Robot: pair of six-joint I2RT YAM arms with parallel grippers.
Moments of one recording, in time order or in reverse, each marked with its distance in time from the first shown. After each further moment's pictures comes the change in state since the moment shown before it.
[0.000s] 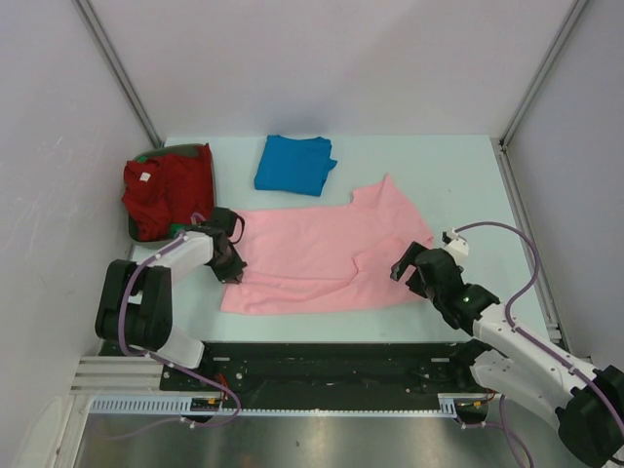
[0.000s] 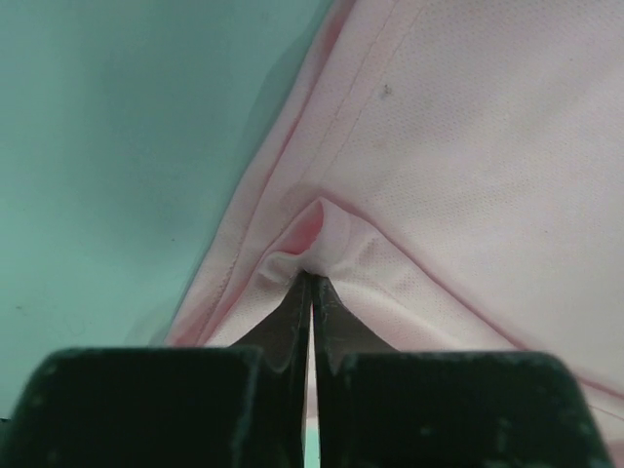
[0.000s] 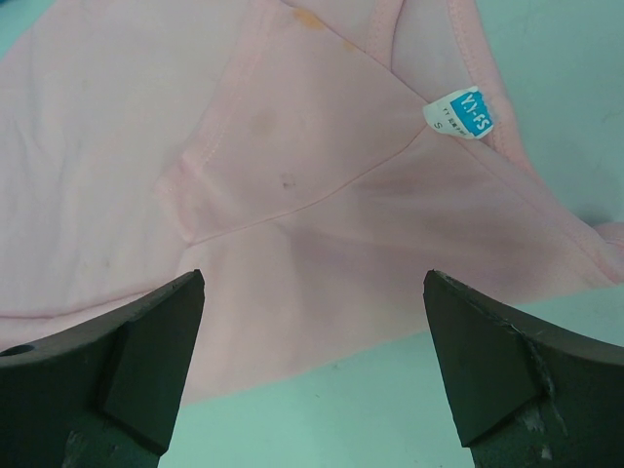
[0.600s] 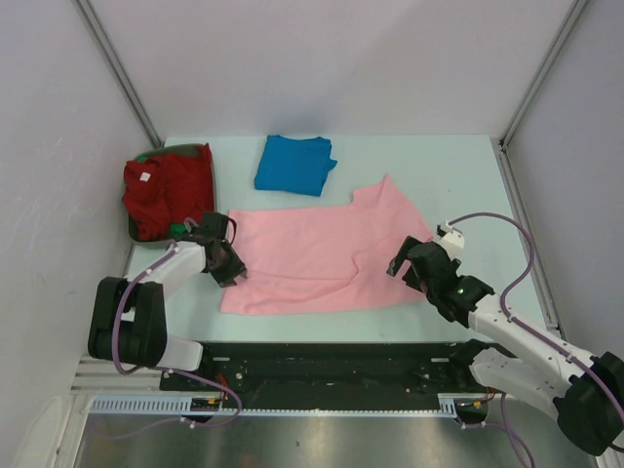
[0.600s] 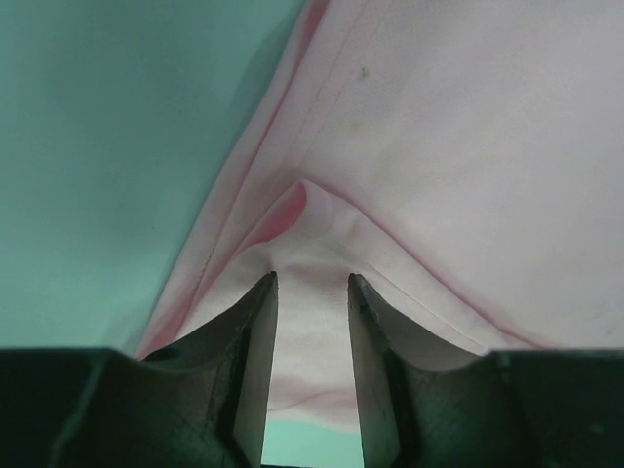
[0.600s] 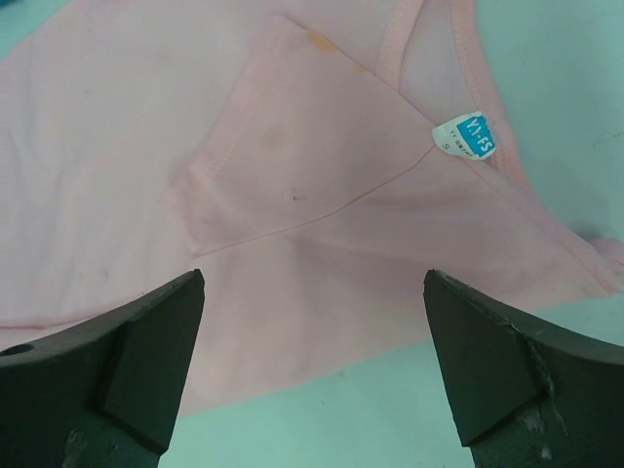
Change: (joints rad) left arm 0.046 -0.122 -0.085 0.079 0.098 -0.016; right arm 0.038 0.080 0.088 -0.045 0.069 -0.015
